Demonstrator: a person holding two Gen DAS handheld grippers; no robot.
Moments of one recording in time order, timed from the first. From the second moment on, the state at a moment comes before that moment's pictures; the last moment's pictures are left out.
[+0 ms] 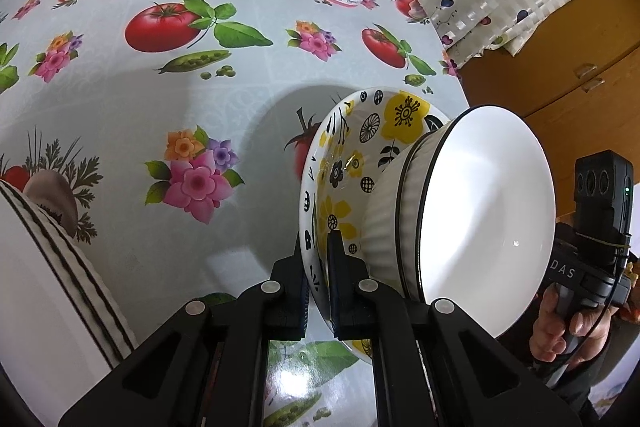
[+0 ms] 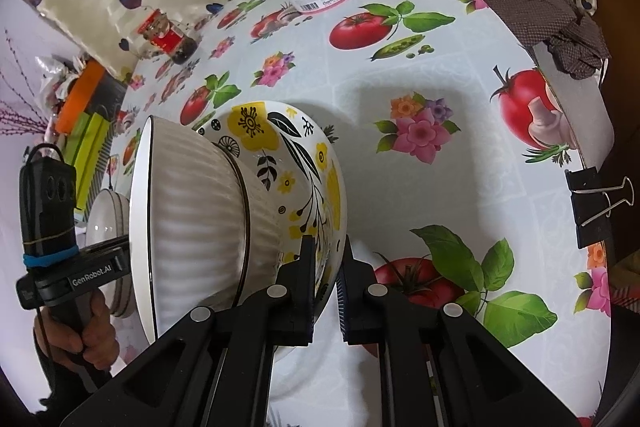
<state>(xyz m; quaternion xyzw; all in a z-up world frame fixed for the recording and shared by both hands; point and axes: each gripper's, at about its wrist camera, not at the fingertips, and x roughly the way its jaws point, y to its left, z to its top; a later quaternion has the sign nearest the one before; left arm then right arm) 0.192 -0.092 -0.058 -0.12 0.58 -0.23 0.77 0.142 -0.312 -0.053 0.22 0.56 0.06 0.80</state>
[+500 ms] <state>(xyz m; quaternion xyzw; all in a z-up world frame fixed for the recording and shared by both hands) 0.191 -0.065 -0.010 -0.13 0.56 -0.21 0.79 0.160 -0.291 -0.003 0.20 0.55 0.09 0.80</state>
